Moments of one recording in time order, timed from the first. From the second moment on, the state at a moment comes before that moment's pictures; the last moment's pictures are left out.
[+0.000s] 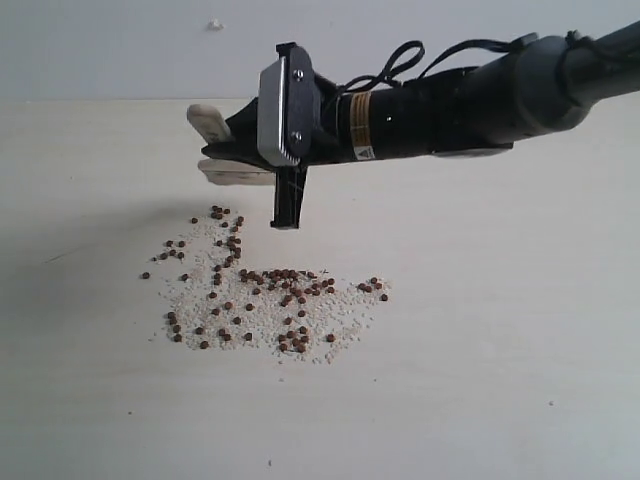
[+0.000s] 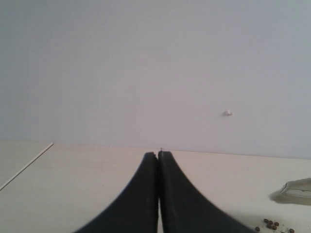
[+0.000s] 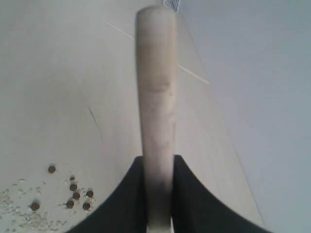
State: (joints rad) left arm -0.08 0.02 0.00 -1.32 -0.10 1.25; right arm 0.48 2.09 -1.27 -1.24 -0.87 0.16
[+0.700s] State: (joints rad) left arm -0.08 0.02 0.00 -1.32 -0.10 1.25; right arm 0.48 2.29 -1.60 -1.73 -1.13 0.96
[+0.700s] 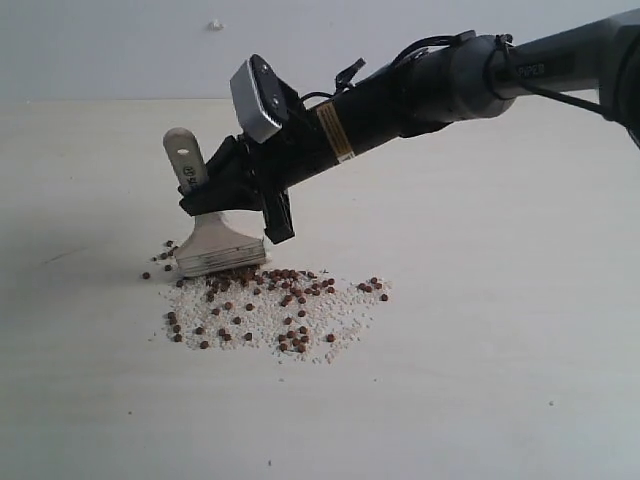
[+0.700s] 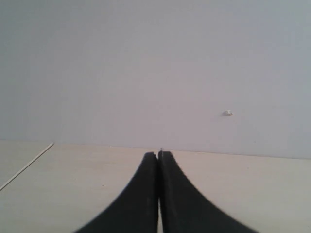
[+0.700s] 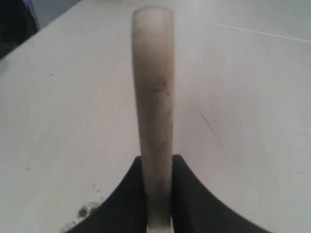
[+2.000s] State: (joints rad) left arm -0.08 0.02 0.00 -1.32 -0.10 1.25; right arm 0.67 2.36 -1.72 -1.72 -0.90 0.93
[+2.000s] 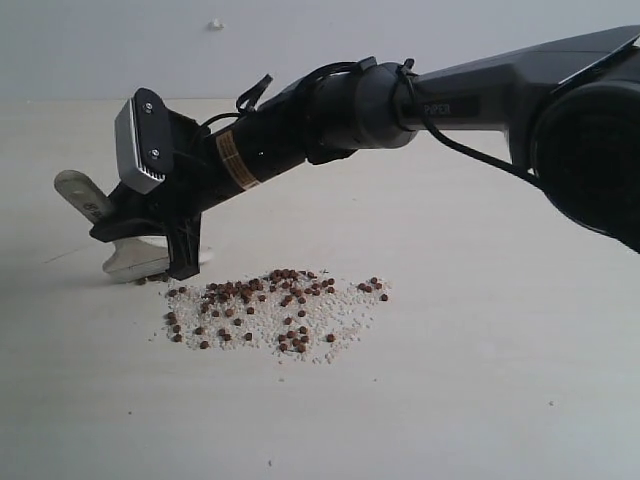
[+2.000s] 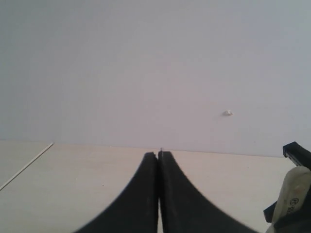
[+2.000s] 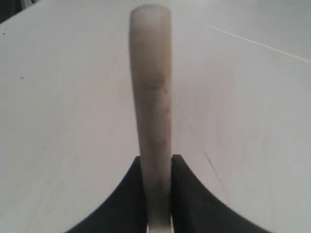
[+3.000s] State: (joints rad) left arm -0.08 0.02 0.00 -1.32 -0.10 1.25; right arm 0.74 2.02 -1.64 -1.76 -0.30 1.91
